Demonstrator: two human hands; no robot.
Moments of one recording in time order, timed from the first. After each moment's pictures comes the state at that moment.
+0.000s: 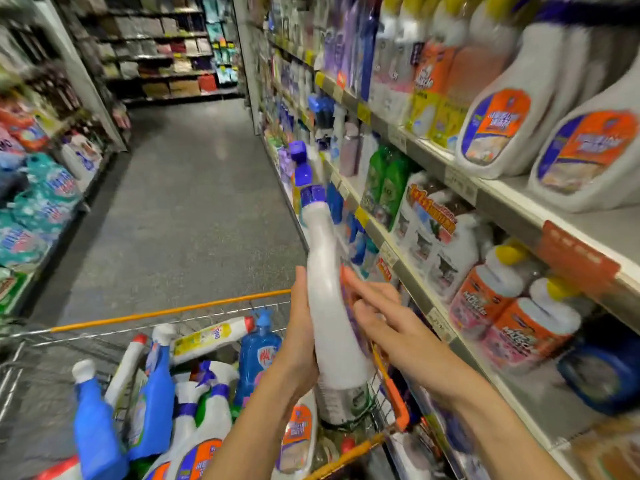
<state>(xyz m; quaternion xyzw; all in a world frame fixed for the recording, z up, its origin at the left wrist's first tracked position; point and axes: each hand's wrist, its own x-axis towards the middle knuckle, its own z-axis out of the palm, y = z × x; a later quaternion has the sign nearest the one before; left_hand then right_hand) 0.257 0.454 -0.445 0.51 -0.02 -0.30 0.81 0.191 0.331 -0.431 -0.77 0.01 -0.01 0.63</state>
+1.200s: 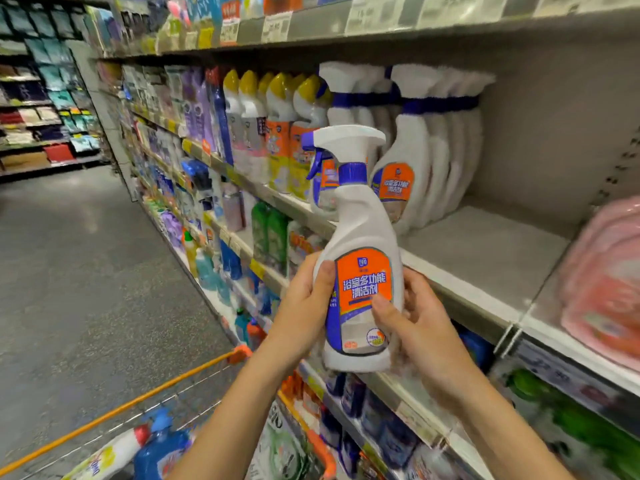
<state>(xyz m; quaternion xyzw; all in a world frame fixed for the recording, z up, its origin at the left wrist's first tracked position) 0.252 0.331 -0.375 0.59 -0.39 -0.19 0.68 0.121 0.249 -0.374 -0.63 0.17 -0.32 0.69</state>
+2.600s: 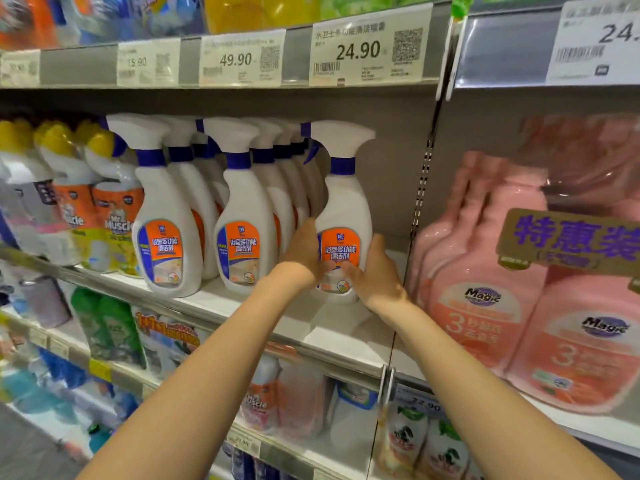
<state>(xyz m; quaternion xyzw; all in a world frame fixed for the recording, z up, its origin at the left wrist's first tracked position) 0.230 0.074 -0.314 0.68 -0.61 -0.17 0.38 0.104 0.058 -0.336 -0.71 0.52 -0.38 0.28</state>
